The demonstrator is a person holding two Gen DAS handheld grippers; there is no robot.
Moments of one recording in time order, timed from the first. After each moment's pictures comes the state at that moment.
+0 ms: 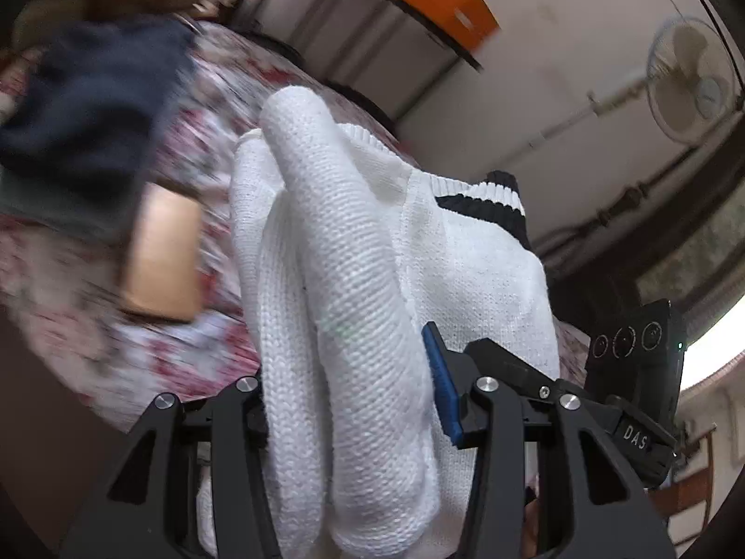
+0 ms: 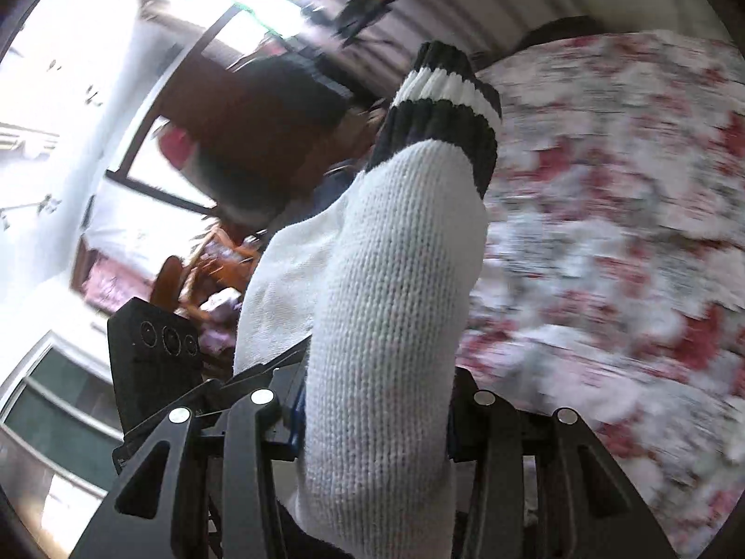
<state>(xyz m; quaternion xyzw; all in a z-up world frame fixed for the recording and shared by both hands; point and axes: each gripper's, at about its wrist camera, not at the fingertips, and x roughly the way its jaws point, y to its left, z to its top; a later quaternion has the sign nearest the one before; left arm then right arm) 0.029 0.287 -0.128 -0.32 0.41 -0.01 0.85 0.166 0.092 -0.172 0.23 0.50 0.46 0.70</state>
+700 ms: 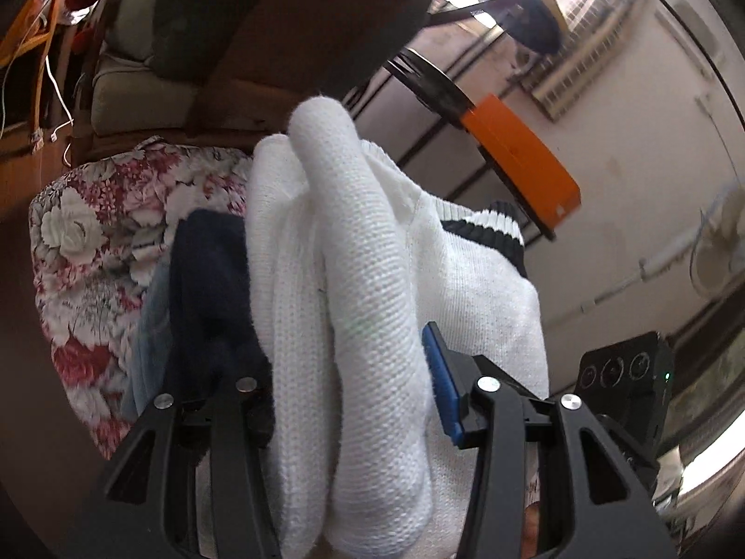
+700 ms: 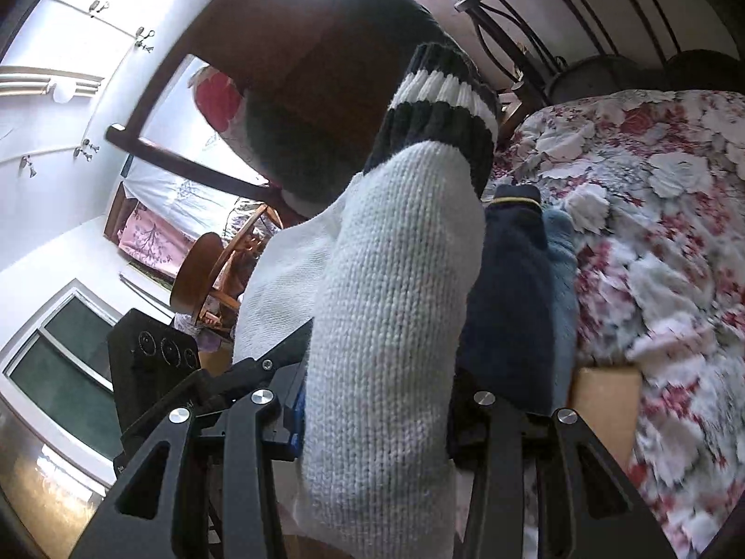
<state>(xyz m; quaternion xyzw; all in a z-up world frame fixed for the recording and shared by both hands) 0.060 0.522 -0.093 -0.38 0.29 0.10 0.87 0.237 0.346 -0.130 0.19 0.48 0.55 0.66</state>
